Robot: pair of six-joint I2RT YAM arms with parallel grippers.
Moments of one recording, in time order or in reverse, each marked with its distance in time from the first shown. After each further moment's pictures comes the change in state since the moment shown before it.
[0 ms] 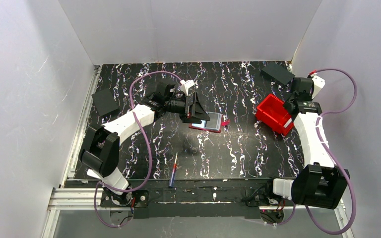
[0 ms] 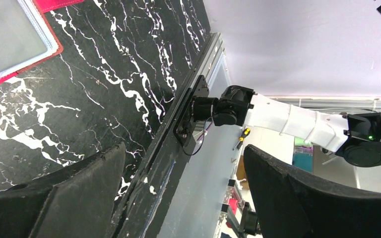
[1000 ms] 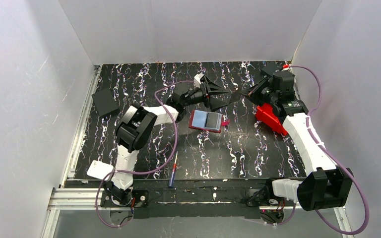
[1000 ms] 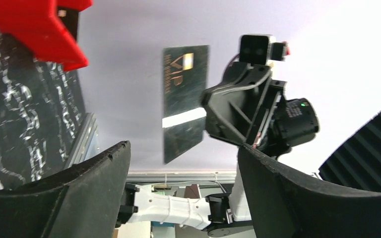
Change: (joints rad) left arm -0.072 0.481 0.123 1.048 -0.164 -1.051; right arm 0.250 -0.020 0.022 0.168 -0.649 0.478
